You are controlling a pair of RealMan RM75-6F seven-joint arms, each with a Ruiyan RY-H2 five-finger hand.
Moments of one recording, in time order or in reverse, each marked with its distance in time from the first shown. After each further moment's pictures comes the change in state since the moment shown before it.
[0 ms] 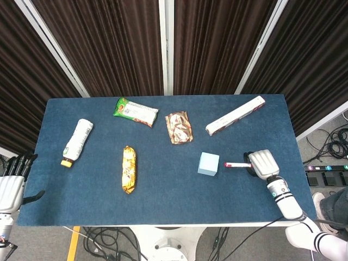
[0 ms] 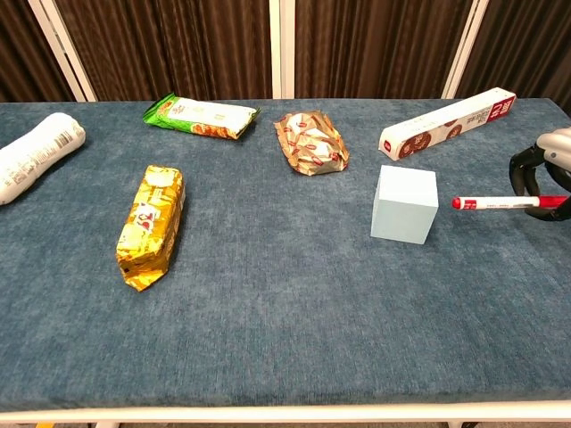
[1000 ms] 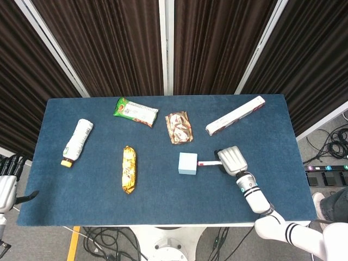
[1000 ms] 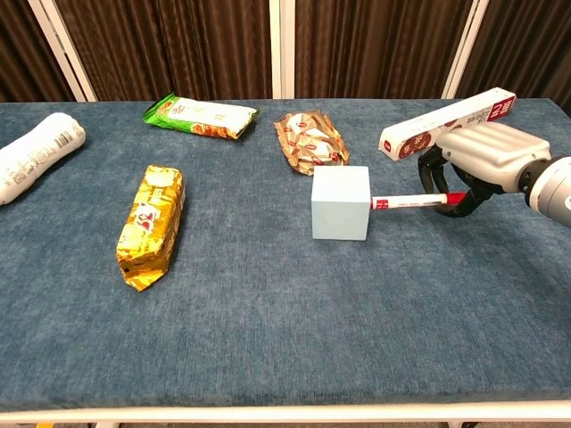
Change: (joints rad) left arm 0.001 0.002 -0.002 0.065 -0.021 -0.025 -0.086; right arm 0.106 -0.124 0.091 -0.117 0.148 -0.071 -0.287
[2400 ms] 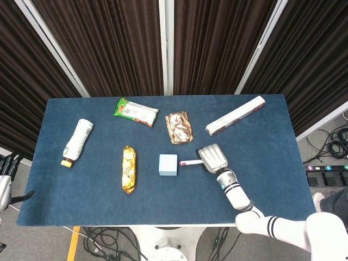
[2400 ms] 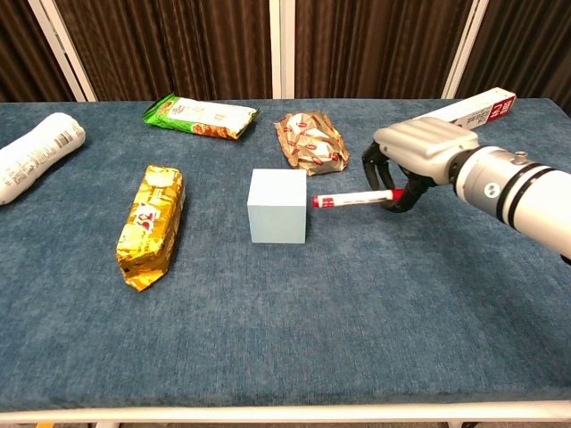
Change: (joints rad) left arm 0.002 -0.005 -0.002 0.065 -0.007 -0.015 -0.083; right arm 0.125 -0.084 0.043 -0.068 0.195 -0.034 -0.210
